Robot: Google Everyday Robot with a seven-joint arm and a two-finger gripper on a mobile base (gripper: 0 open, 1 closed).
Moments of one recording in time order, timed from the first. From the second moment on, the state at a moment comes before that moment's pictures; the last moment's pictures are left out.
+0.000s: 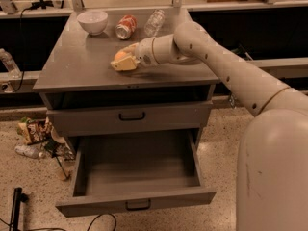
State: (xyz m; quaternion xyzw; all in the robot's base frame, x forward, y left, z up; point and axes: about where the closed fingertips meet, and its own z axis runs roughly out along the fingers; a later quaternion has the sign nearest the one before) arm 0.755 0.103 0.844 -0.49 0.65 0.31 0.48
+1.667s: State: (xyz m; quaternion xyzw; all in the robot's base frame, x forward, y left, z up) arm 0.540 0.045 0.804 -0.55 0.61 0.34 0.46
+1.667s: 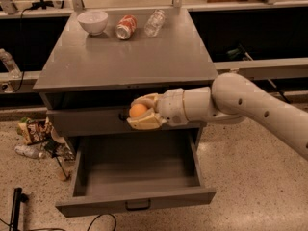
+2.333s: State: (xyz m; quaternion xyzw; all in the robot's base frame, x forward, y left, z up) arm 0.534 0.052 0.767 -0.55 0.63 0.33 0.45
